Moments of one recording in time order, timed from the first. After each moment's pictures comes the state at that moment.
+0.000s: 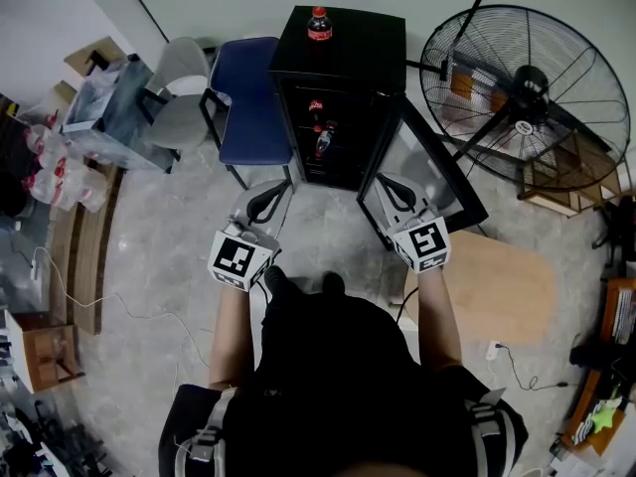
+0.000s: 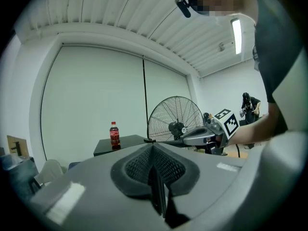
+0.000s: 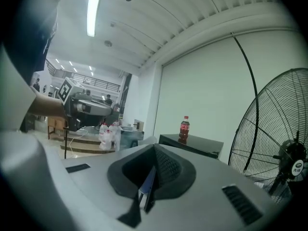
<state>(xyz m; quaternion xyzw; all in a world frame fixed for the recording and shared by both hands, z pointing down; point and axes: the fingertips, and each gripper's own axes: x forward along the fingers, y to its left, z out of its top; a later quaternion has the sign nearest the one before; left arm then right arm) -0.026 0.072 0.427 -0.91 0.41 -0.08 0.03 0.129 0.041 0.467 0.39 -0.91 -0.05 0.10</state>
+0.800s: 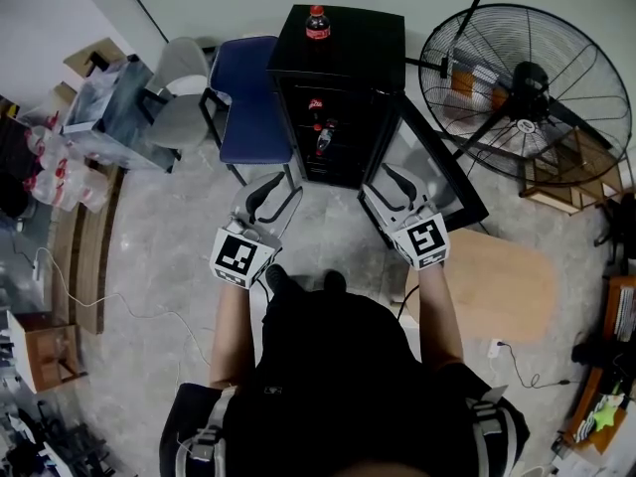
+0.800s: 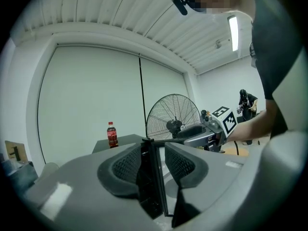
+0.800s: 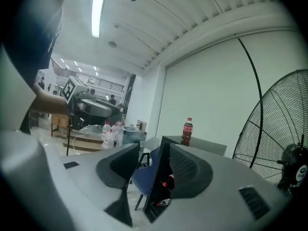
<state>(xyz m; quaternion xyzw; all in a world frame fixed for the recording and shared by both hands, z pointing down) -0.019 0.071 0.424 -0.91 0.40 -0.09 0.05 0.122 0.042 0.465 0.37 -0.92 -0.07 0.10</state>
